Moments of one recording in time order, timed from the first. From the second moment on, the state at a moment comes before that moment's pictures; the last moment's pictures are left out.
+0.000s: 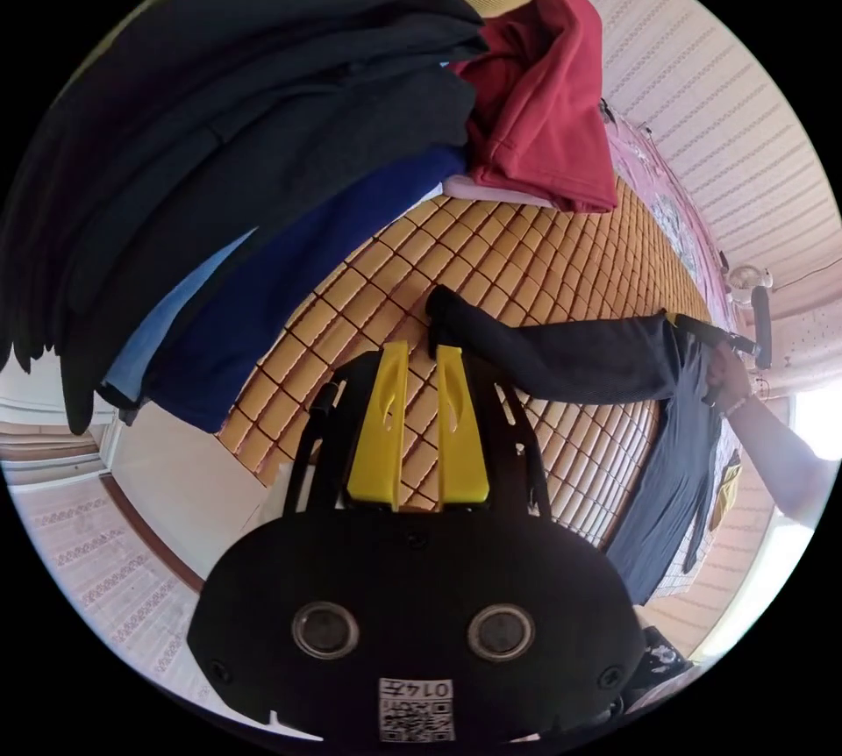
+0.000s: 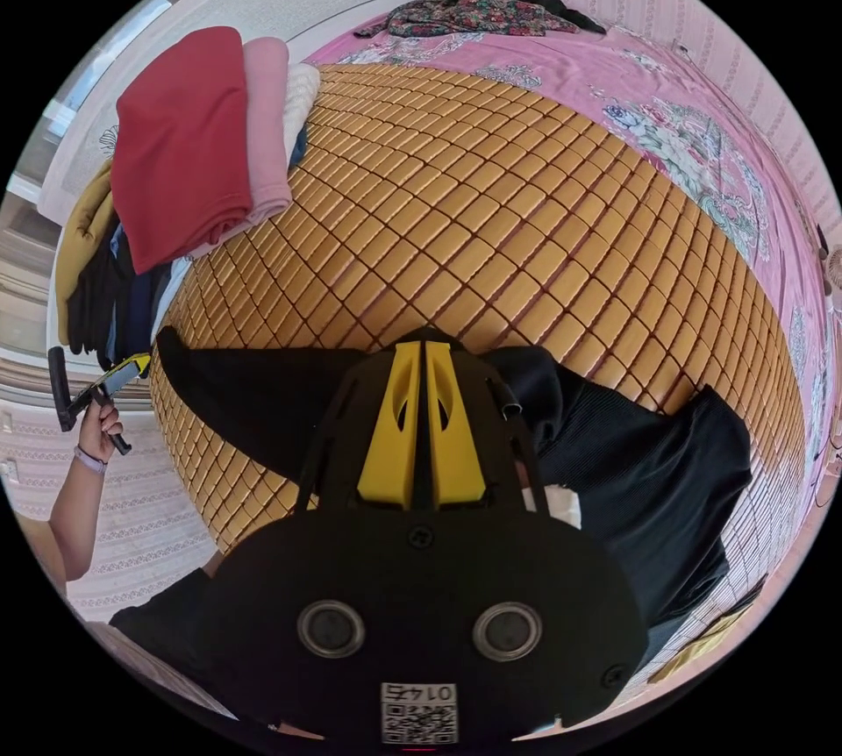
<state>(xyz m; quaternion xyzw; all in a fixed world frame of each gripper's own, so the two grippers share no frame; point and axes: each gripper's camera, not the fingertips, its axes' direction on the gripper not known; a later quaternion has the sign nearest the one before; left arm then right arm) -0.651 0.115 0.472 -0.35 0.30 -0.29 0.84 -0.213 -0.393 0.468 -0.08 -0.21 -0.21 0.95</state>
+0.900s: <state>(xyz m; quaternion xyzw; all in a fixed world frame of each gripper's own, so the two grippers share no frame) -0.675 0.132 0.472 -0.36 0.33 -0.31 0.82 -0.229 -0.361 0.474 -0.07 -0.20 -0.22 0.95</state>
